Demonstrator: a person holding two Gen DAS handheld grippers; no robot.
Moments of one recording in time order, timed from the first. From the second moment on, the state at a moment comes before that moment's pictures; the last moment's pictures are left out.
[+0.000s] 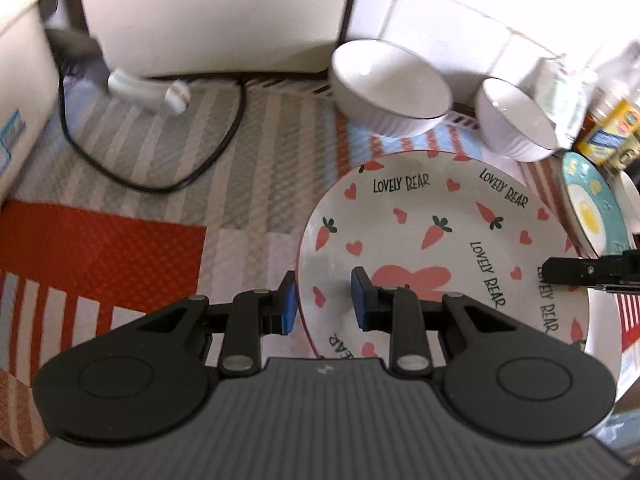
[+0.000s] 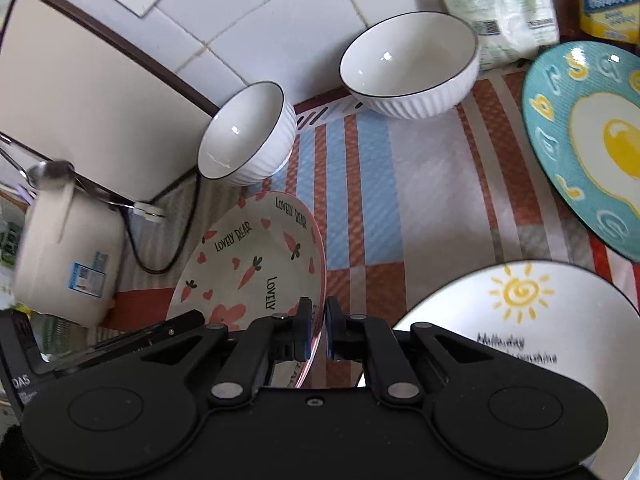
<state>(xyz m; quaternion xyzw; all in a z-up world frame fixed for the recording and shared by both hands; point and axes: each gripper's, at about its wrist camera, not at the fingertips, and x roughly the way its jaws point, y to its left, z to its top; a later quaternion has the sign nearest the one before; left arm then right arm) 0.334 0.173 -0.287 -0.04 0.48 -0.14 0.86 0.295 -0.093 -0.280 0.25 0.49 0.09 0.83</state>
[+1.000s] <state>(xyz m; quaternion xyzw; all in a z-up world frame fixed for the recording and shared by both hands) 0.237 0.045 -0.227 0.05 0.48 -0.28 0.83 0.097 -0.212 -0.258 0.37 0.42 0.04 0.82</state>
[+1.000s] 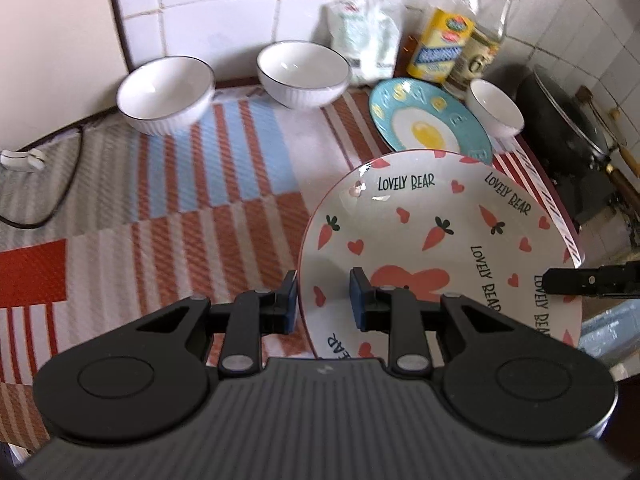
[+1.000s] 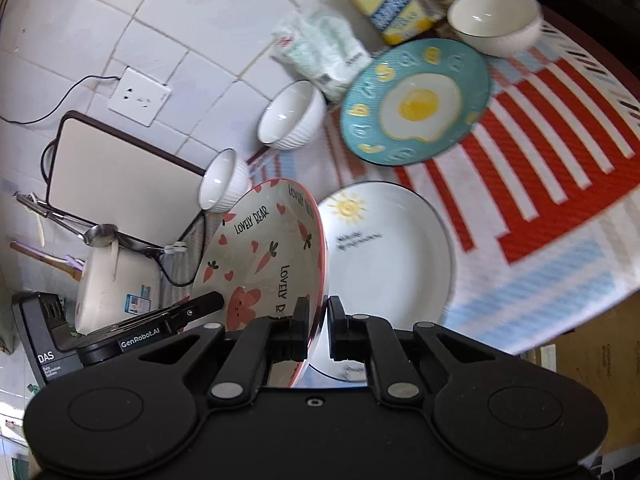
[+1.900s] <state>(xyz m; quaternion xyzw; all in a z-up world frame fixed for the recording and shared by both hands) 0.263 -0.008 -0.289 0.10 0.53 -0.29 0.79 0.092 -0.218 -0.327 0.37 0.45 -0.06 0.81</state>
